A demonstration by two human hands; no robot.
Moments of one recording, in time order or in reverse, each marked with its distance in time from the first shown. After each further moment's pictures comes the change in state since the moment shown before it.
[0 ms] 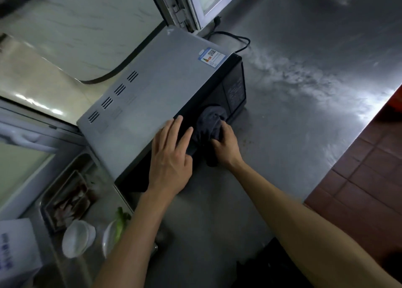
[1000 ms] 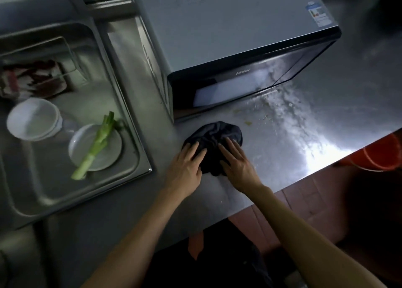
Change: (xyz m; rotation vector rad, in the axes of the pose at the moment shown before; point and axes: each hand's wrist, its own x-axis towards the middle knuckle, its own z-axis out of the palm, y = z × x) left_hand -0.198 -0.004 0.175 -0.491 -0.277 -0.317; right_hand -0.146 0.089 0.004 -1.086 -0.536 -0.401
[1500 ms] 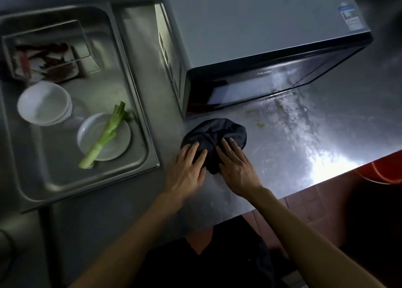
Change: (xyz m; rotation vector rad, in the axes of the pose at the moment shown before) left_hand -0.018 -0.011 0.004 0.092 0.170 -0.018; right_hand 0.011 -0.024 0.000 -0.154 -0.099 -0.115
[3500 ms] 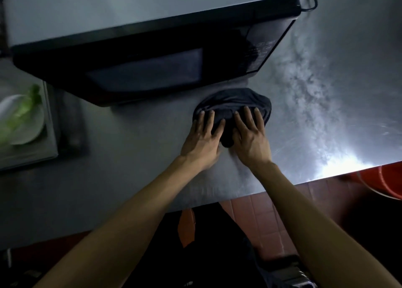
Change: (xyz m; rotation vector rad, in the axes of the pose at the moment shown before) left_hand 0.181 0.236 0.065 0.072 -0.321 -0.104; right_hand -0.003 0.274 -0.055 -0.065 0.159 -0.102
